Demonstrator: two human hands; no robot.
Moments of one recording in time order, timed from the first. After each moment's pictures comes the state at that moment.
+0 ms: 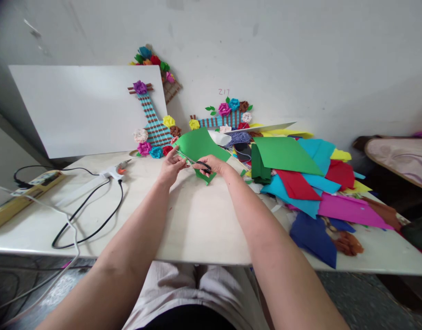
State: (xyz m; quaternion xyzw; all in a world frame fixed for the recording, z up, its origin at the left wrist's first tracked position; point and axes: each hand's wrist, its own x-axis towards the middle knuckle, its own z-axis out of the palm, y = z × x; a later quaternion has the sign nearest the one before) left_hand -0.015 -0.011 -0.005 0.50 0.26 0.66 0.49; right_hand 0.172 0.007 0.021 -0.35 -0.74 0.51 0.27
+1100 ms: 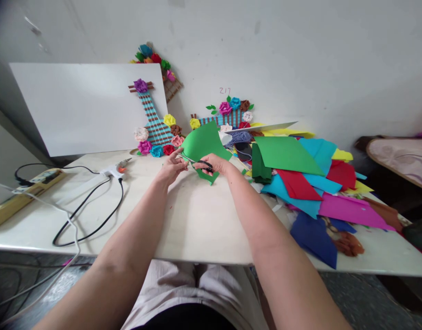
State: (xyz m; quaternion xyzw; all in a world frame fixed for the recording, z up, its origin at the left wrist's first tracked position) left_hand -0.021 -0.021 0.002 0.52 0.27 0.59 0.55; right_hand 0.174 -0.006 0.038 -0.38 -0.73 0.51 0.24
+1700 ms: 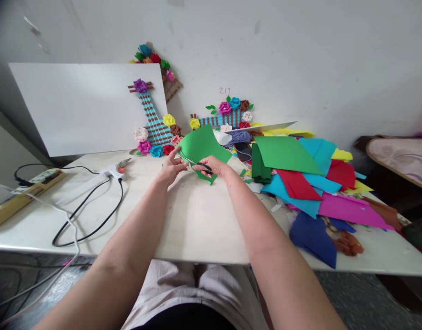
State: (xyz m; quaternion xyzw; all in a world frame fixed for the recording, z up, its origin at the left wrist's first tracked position) left_hand -0.022 -0.017 -0.004 0.54 0.28 0.60 0.52; right_hand 0.171 0.001 0.016 -0.37 -0.70 0.53 0.29
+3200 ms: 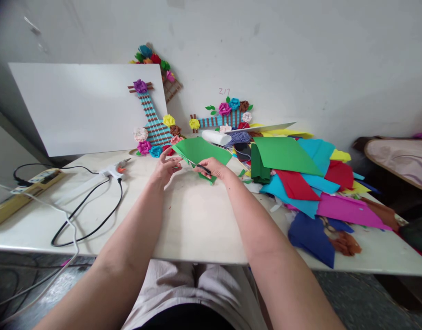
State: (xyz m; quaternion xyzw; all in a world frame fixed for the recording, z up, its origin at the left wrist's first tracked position) left_hand -0.037 -0.020 -0.001 0.46 0.31 0.65 0.52; right_hand 0.169 -0.014 0.019 -0.39 -0.69 0.51 0.32
